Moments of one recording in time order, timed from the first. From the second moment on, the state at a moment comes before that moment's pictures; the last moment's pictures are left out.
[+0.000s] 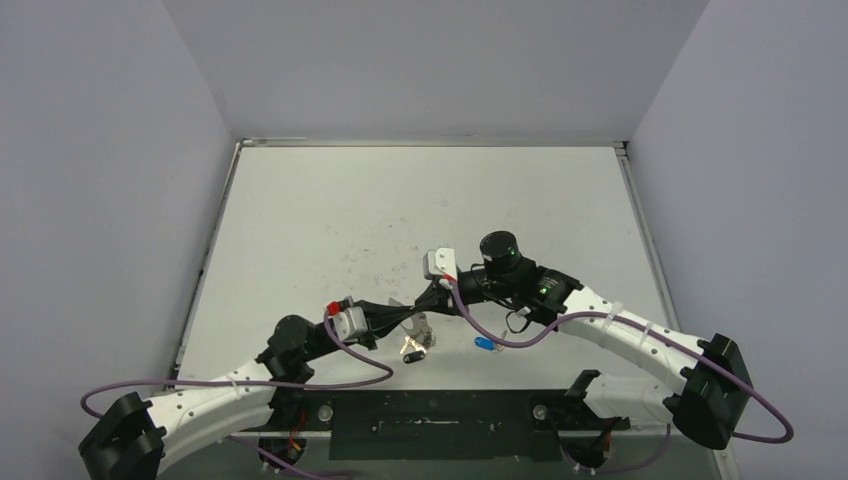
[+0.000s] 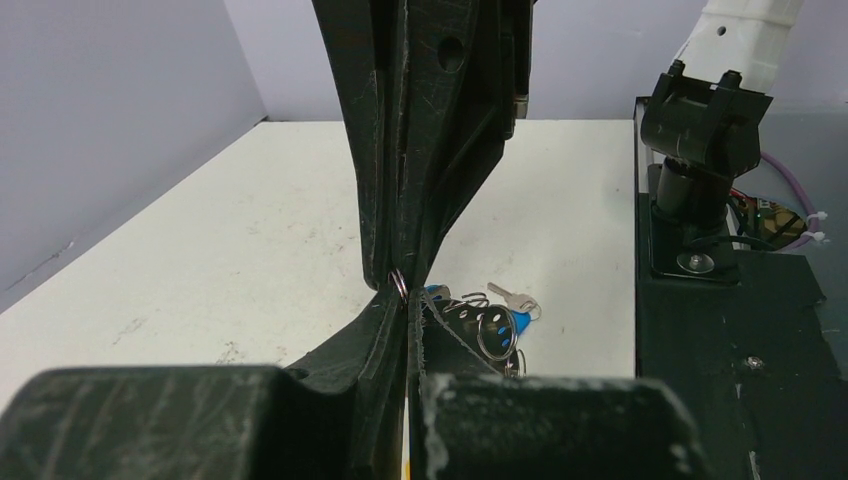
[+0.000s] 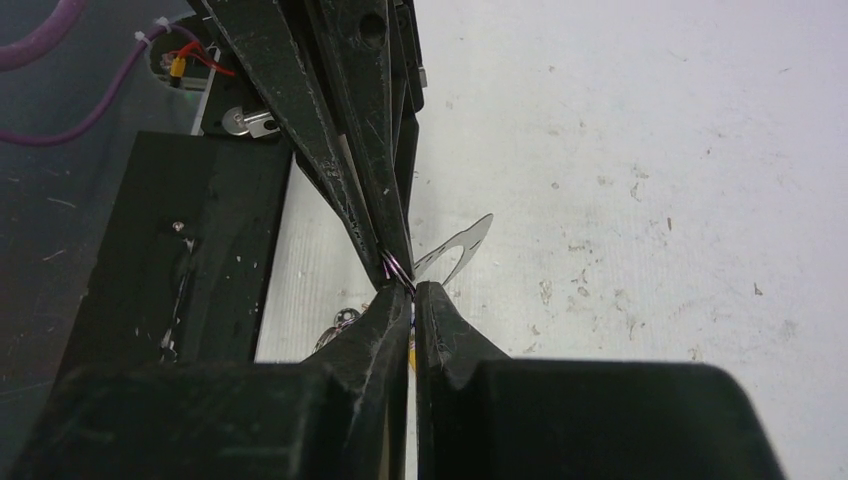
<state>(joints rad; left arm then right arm) -0.88 0.72 0.10 0.86 0.37 0.04 0.85 1.17 0.84 -0.11 -0.71 -0.38</state>
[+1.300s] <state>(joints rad) -0.88 0.62 0.31 0.15 0.32 0.20 1.04 1.57 1.45 -0.90 -0.22 -0.33</state>
